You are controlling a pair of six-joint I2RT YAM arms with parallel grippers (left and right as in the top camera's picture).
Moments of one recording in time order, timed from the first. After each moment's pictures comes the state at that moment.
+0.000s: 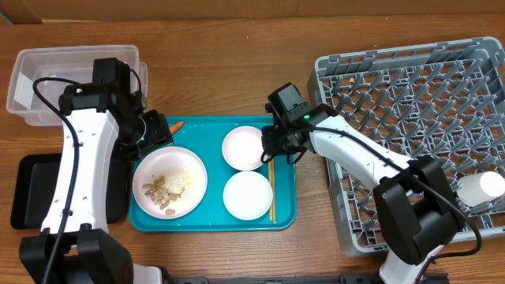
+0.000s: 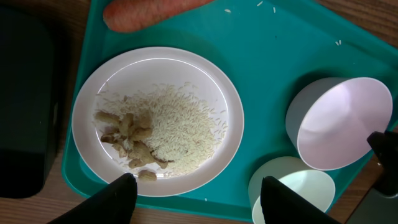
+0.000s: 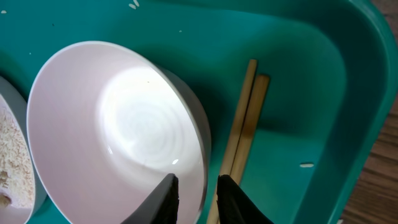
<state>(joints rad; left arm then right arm) 0.09 1.61 1.43 -1.30 0.16 -0.31 0.56 1.89 1.28 -0.62 -0.24 0.44</state>
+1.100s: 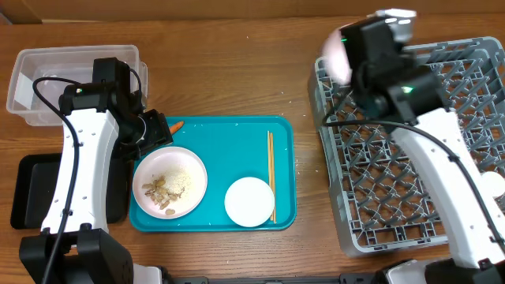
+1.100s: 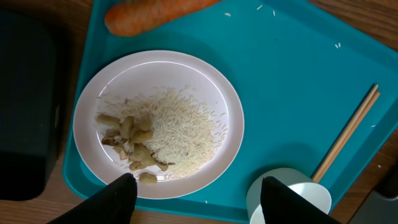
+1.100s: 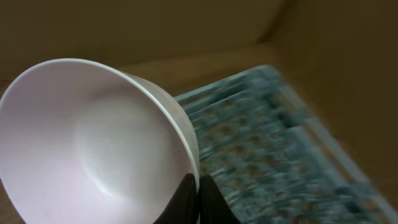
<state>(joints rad) 0.09 1.61 1.43 -1.29 0.15 -0.31 0.34 1.58 1.72 -1.04 0.82 0.41</state>
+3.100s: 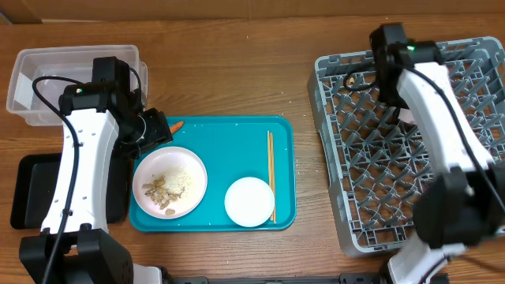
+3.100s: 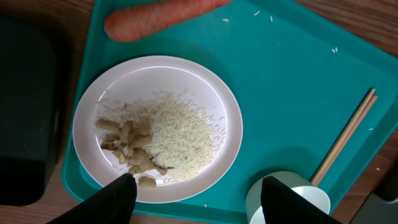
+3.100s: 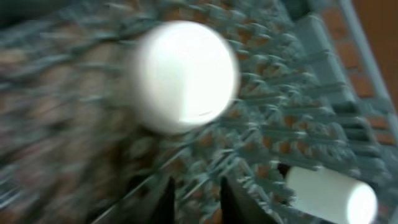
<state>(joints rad) 0.09 1.61 1.43 -1.28 0.15 -0.31 0.11 1.84 1.71 -1.25 0.56 0.45</state>
